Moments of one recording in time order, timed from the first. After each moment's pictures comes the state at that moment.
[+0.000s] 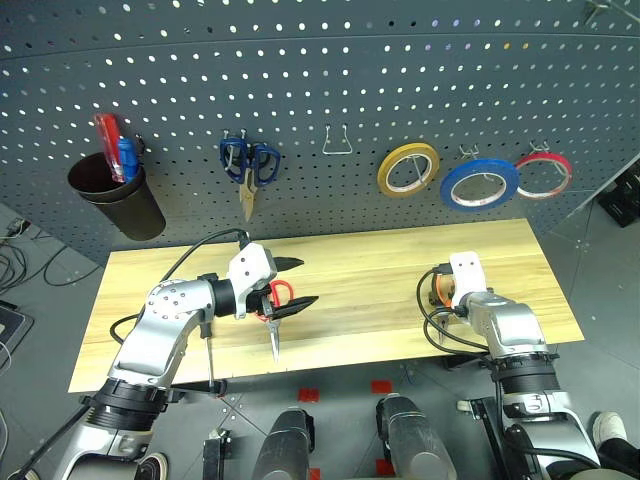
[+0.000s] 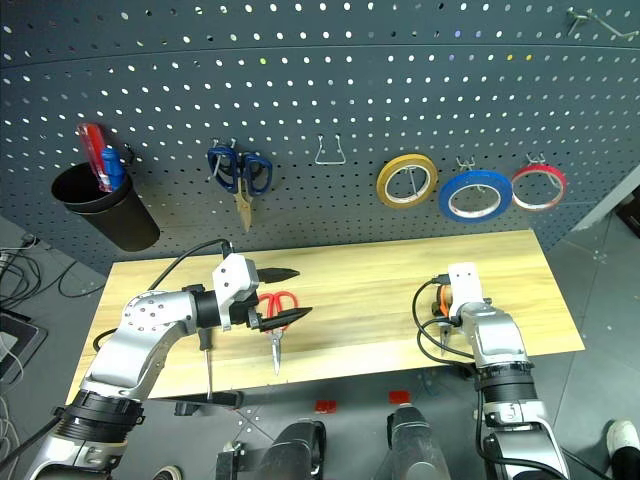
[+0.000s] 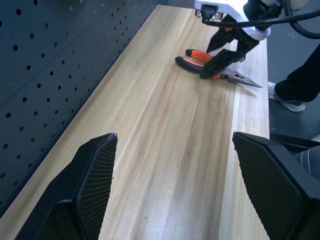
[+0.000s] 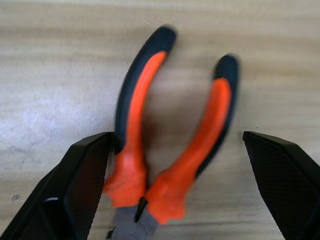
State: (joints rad) left arm -0.29 0.63 -0.08 -0.04 -0.27 0.17 -1.01; right arm -0.48 -0.26 -0.06 0.22 0.03 0.99 0.16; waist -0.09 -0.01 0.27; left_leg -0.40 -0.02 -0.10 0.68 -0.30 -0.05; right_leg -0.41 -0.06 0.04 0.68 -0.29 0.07
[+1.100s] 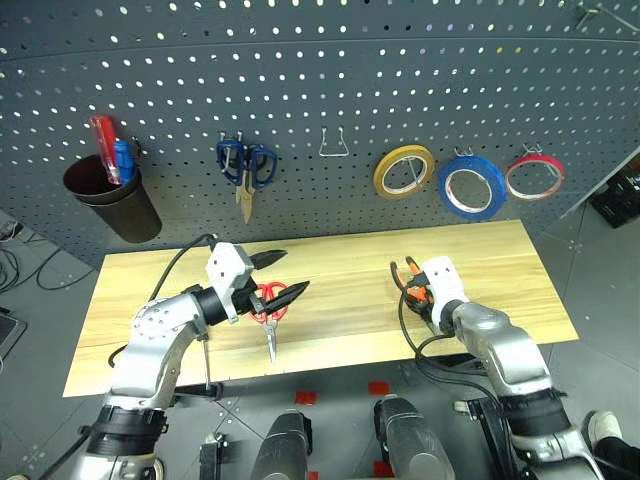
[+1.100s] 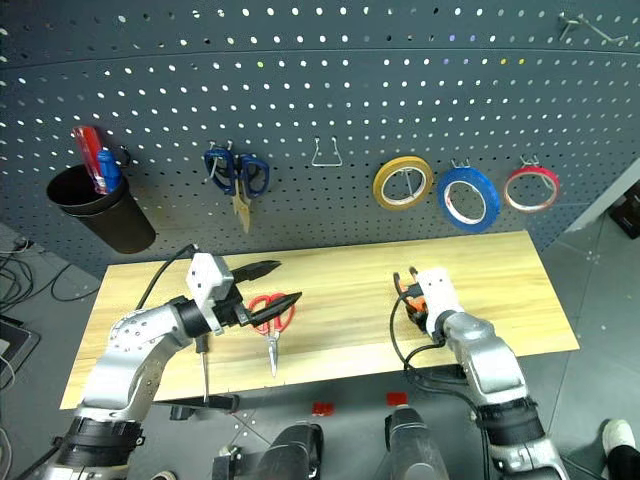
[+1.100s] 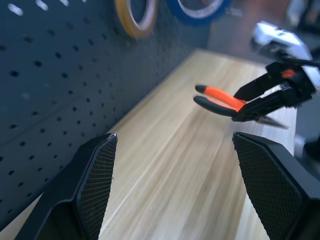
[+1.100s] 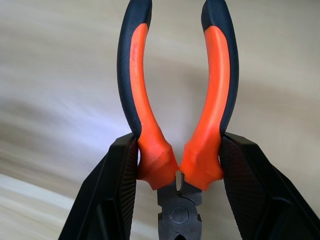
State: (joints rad) left arm -0.13 0.54 0.10 -0.16 -0.44 0.19 -0.86; right arm -0.20 -0.26 0.14 -0.40 0.08 0.85 0.28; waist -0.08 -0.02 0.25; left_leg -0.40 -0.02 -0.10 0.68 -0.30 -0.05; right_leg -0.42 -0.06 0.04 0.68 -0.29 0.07
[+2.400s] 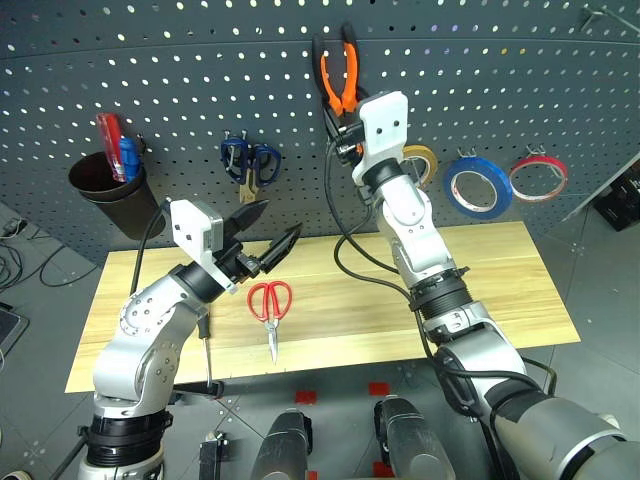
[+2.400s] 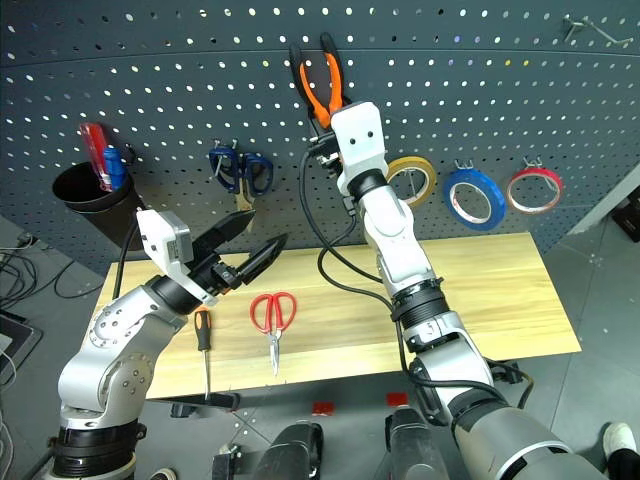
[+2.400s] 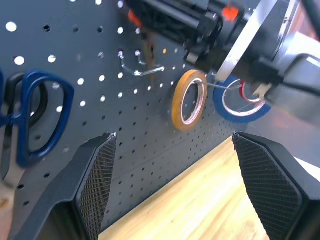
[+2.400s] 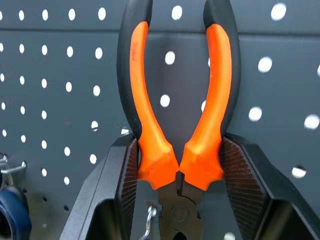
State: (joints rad) left arm -0.21 0.46 0.15 -0.39 -0.57 0.36 -0.58; right arm -0.97 0.05 0.07 0.55 -0.02 -0.23 0.09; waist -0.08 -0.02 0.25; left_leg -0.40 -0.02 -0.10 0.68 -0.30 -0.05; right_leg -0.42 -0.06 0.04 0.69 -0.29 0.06
